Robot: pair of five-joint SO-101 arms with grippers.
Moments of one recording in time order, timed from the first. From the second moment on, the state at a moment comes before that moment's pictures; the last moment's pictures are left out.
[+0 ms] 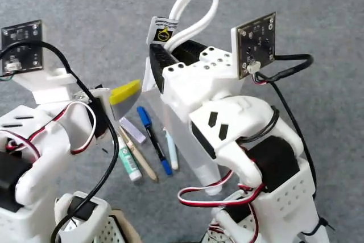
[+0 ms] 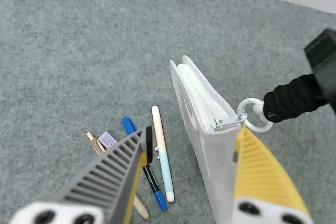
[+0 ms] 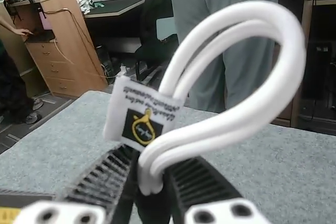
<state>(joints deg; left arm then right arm) 13.1 -45.6 -9.9 100.4 23.5 -32.7 -46.9 12.4 52.6 -11.0</state>
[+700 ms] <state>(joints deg) 20.9 -45.9 -8.0 100.4 -6.9 -31.9 -51.7 14.2 52.7 -11.0</state>
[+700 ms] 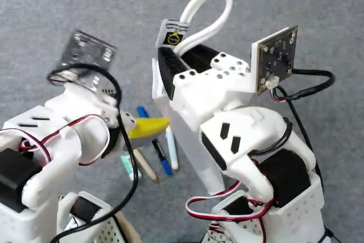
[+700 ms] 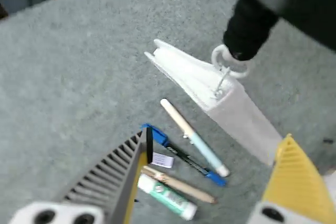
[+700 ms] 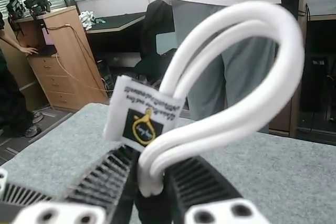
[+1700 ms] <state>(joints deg) 33.8 -45.9 -7.8 100.4 -28.1 -31.7 -56.1 14.4 61.1 -11.0</state>
